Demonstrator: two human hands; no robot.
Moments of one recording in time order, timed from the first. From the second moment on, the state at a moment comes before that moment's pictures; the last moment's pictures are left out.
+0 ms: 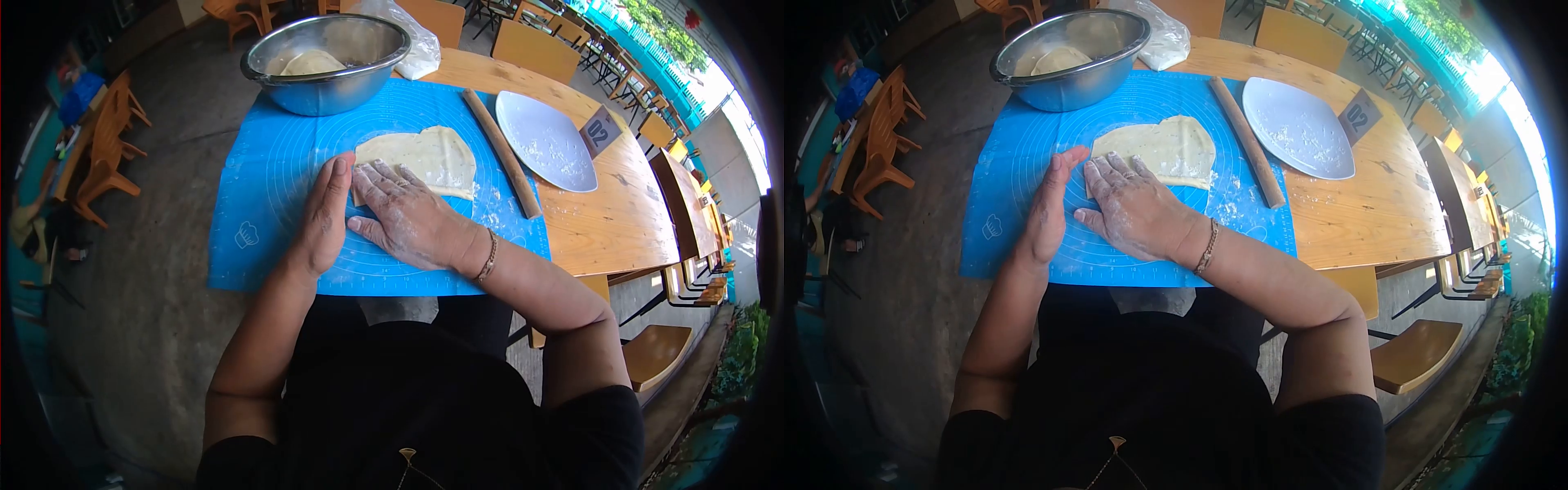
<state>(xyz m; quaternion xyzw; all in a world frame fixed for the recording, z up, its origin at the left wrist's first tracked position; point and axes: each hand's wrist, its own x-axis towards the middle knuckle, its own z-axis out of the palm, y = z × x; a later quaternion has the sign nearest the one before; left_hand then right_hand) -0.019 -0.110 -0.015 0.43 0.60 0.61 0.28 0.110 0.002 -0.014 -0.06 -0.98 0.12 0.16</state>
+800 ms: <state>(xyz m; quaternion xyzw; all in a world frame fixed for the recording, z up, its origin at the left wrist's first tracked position) 0.007 -0.099 -0.027 0.68 0.68 0.26 -0.03 0.174 0.076 -0.019 -0.16 -0.96 0.10 0.20</state>
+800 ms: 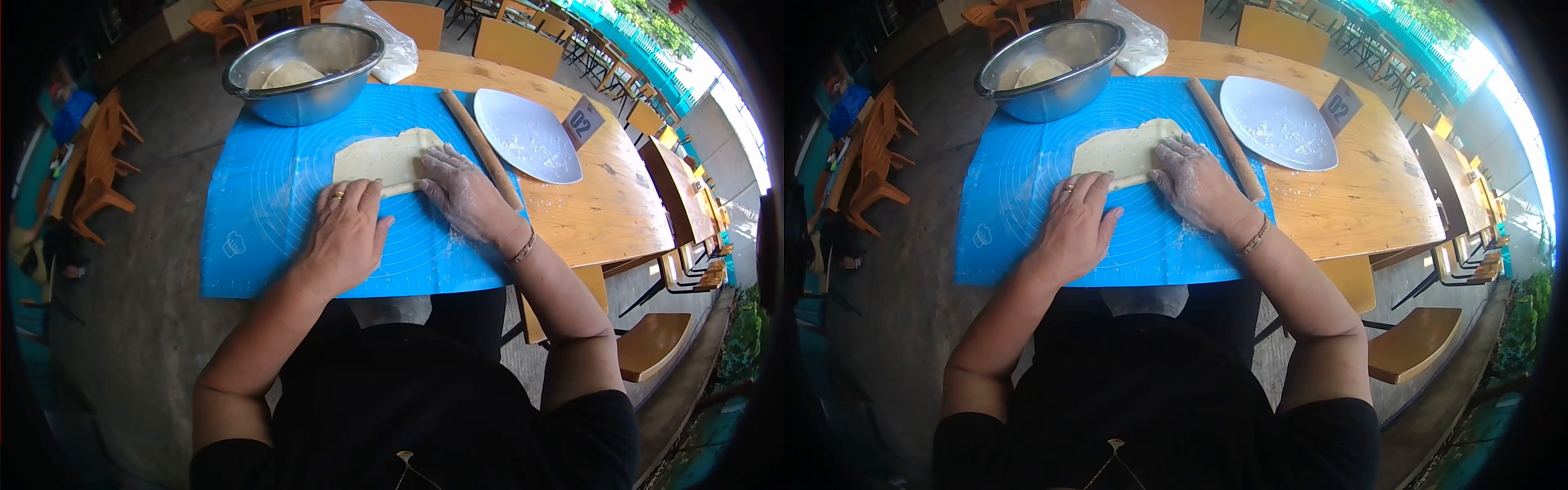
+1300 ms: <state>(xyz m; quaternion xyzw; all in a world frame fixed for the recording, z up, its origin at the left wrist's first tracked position) -0.022 -0.092 0.030 0.67 0.72 0.13 0.12 0.180 0.081 -0.003 -0.14 -0.96 0.13 0.23</state>
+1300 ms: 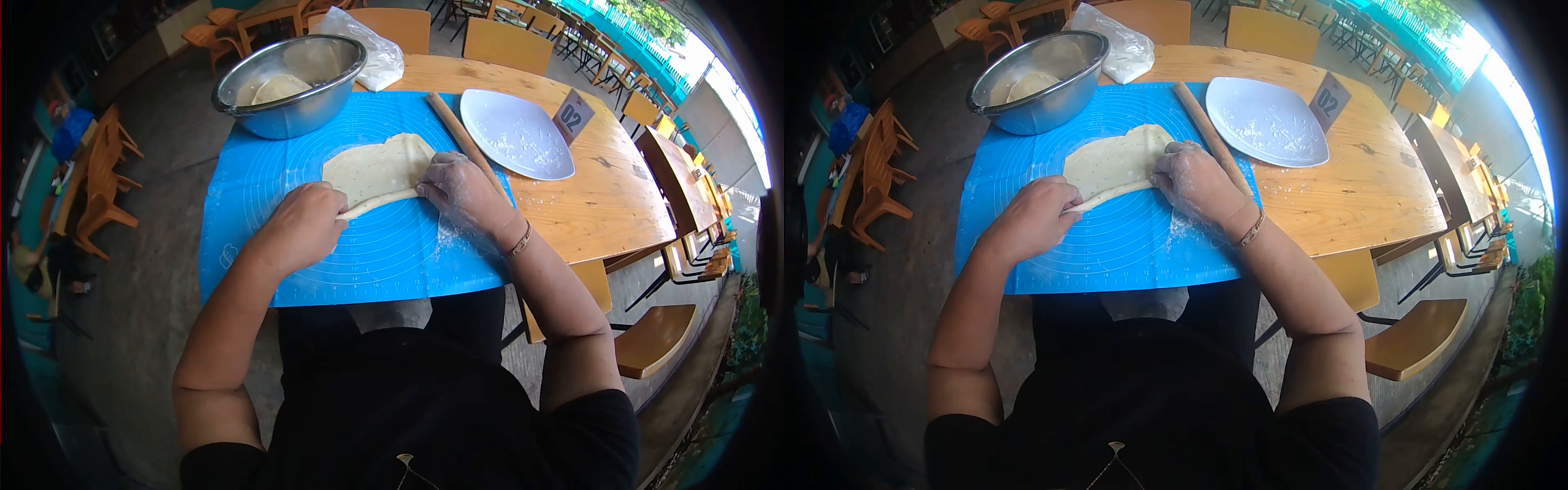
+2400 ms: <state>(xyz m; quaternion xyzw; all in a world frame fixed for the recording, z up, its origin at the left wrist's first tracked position) -0.041 -0.059 0.024 0.65 0.67 0.22 0.29 0.186 0.063 0.019 -0.18 -0.96 0.11 0.19</state>
